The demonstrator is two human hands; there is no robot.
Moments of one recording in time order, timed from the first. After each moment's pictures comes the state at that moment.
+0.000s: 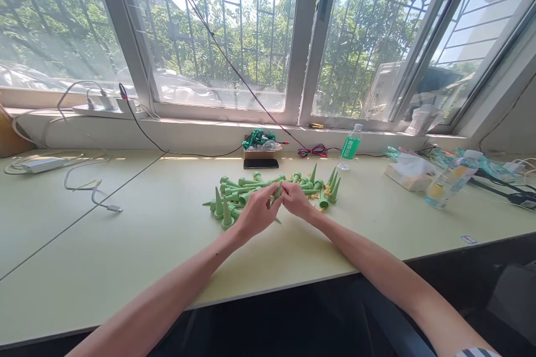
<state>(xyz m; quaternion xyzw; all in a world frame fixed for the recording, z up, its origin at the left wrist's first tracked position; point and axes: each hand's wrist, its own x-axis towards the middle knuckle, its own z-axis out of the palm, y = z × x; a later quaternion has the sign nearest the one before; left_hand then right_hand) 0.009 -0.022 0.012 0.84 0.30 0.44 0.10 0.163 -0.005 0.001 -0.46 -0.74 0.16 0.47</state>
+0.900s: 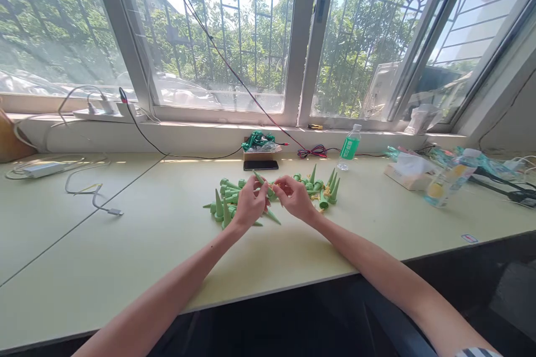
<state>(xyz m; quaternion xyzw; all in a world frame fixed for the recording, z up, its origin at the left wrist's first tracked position) 0.007 -0.011 0.022 0.67 0.35 0.53 0.39 0.156 -0.021 0.011 -0.41 -0.71 0.18 0.54</state>
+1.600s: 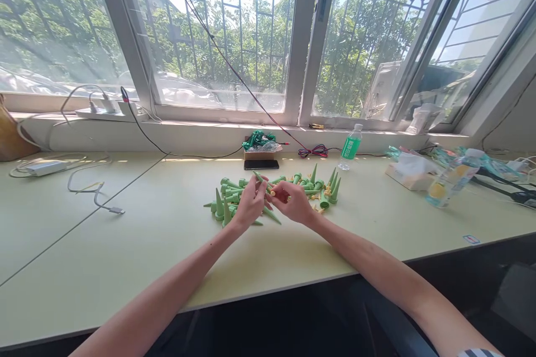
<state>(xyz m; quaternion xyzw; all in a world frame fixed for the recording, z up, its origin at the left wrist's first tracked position) 0.007 -0.007 0.020 0.66 0.31 0.52 0.45 0.152 -0.025 0.007 -0.39 -0.76 0.12 0.51</state>
